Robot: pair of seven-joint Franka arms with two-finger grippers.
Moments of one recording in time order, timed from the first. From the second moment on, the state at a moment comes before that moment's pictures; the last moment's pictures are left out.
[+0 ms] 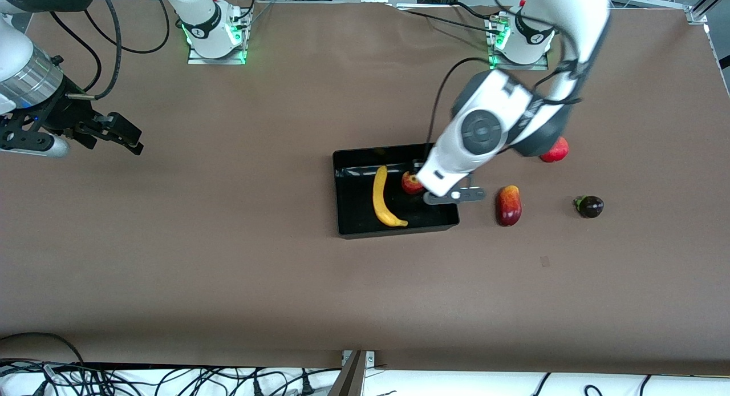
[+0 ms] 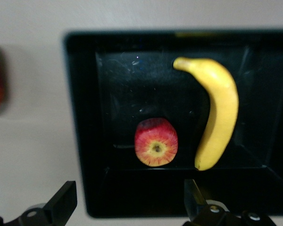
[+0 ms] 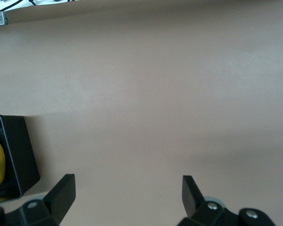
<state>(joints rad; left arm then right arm) -0.33 0.53 -0.27 -1.61 0.00 1.95 -0.68 0.14 0.04 -0.01 -1.62 0.01 1.76 0.26</state>
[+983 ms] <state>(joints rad) -0.41 0.69 -0.25 -1.66 0.18 2.18 -0.80 0.14 0.04 -0.01 -1.62 0.01 1.77 0.26</state>
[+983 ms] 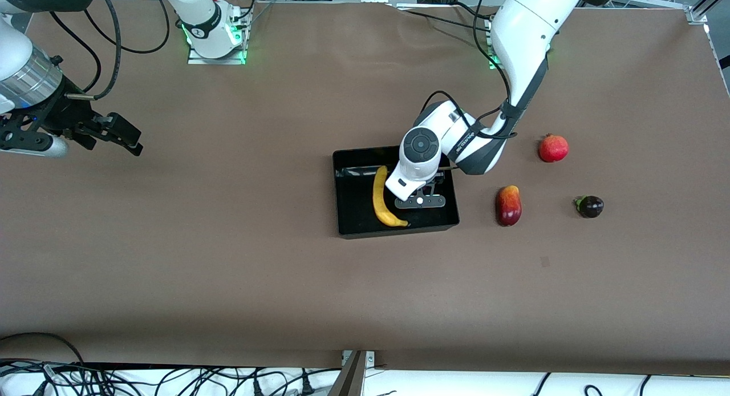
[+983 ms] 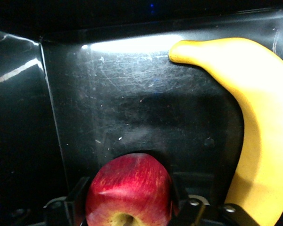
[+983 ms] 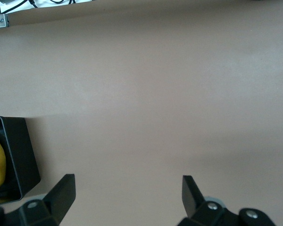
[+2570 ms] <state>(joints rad) -0.04 0.29 -0.26 -2.35 0.09 2.40 -0.32 0.14 0.04 -0.01 -1.62 0.01 1.77 0.26</state>
